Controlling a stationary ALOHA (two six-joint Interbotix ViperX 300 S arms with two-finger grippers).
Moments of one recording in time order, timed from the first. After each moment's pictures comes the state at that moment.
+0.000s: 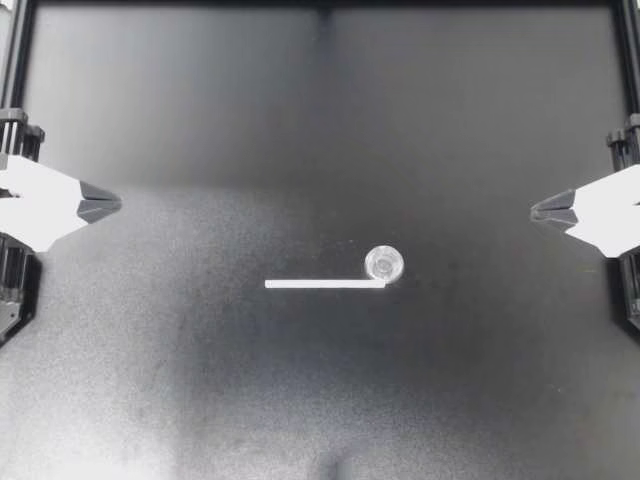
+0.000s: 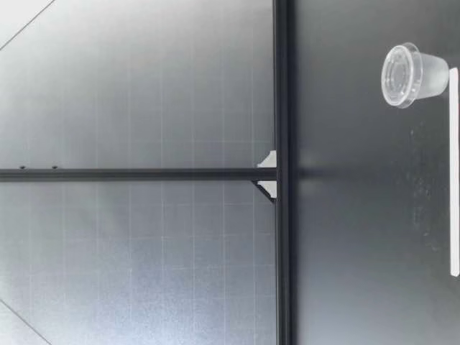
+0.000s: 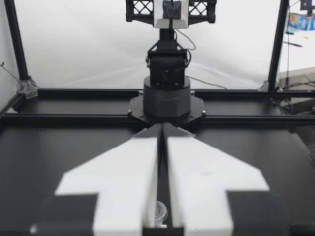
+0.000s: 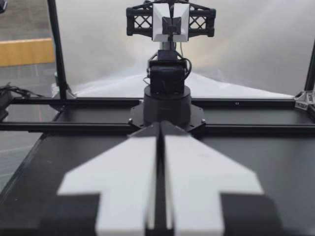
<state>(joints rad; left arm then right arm) 0.00 -0.96 1.17 0.00 -0.30 0.00 -0.01 -0.96 1.17 0.00 -0.30 0.00</state>
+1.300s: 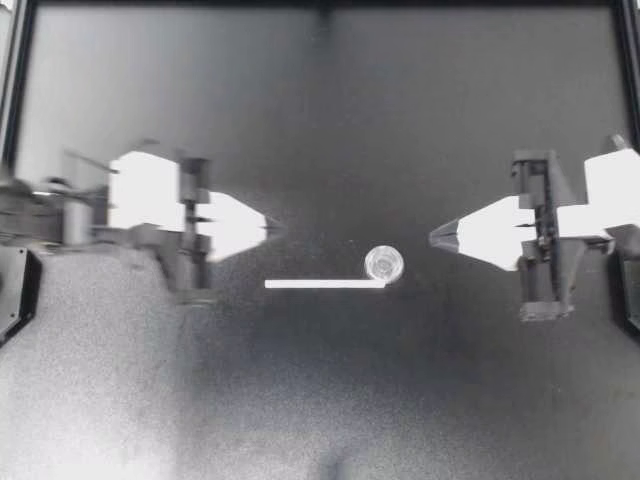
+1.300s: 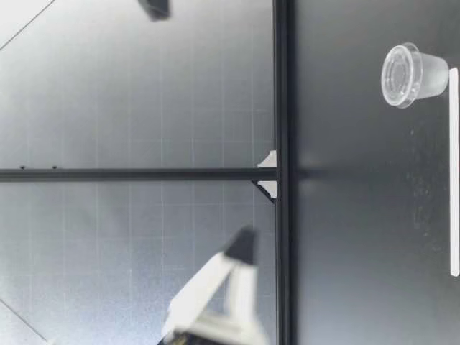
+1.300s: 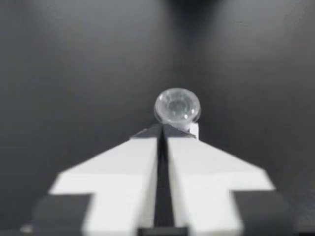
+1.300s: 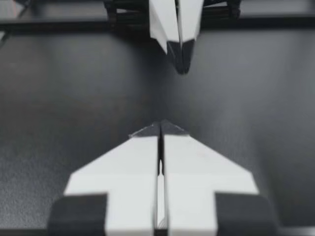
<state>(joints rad) 0.05 -0.09 0.95 0.00 -0.51 0.04 -0.04 -0.47 1.15 0.00 -0.46 0.01</state>
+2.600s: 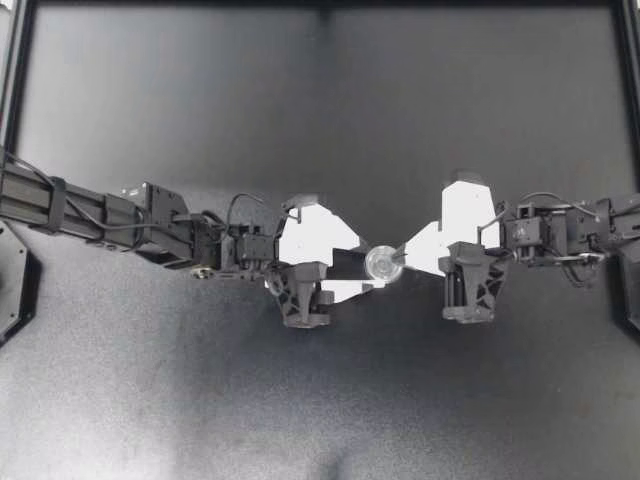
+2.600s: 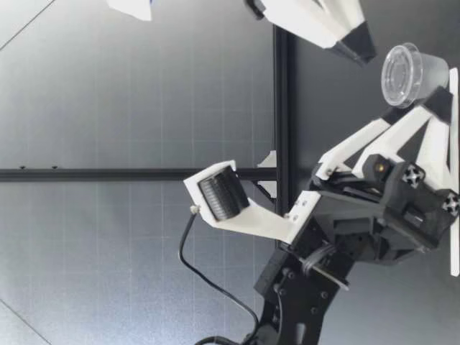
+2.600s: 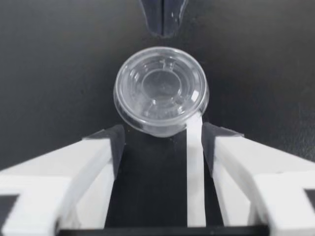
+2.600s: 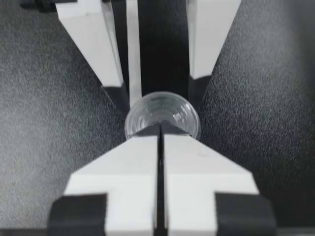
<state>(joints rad) 0.02 0.44 0.59 0.00 -0.50 0.04 -0.08 -0.05 1.02 0.01 -0.28 0.00</state>
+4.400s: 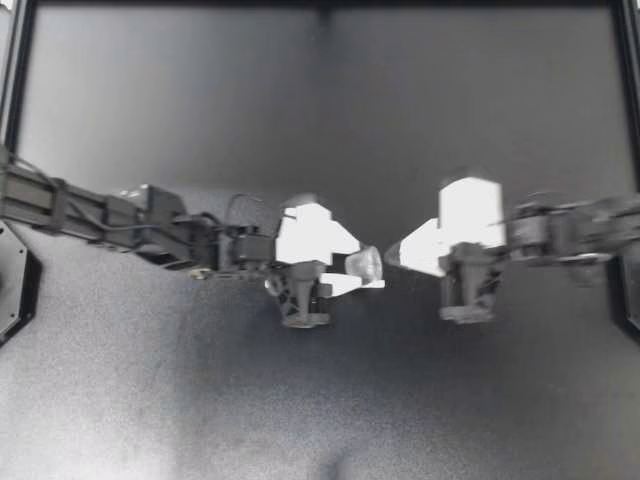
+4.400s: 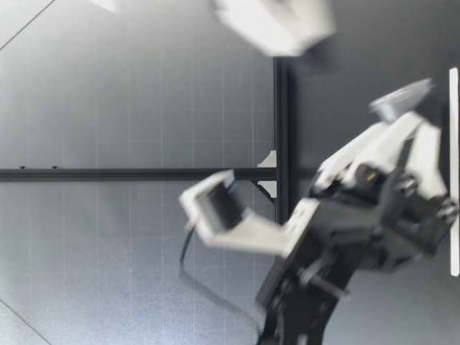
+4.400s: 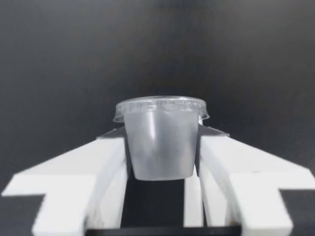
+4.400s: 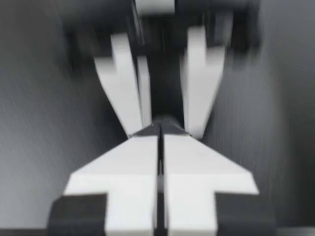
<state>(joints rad) 0.01 0.41 0.64 -0.03 -0.60 0.03 -0.06 -0.20 1.03 0.00 -0.39 0.00</state>
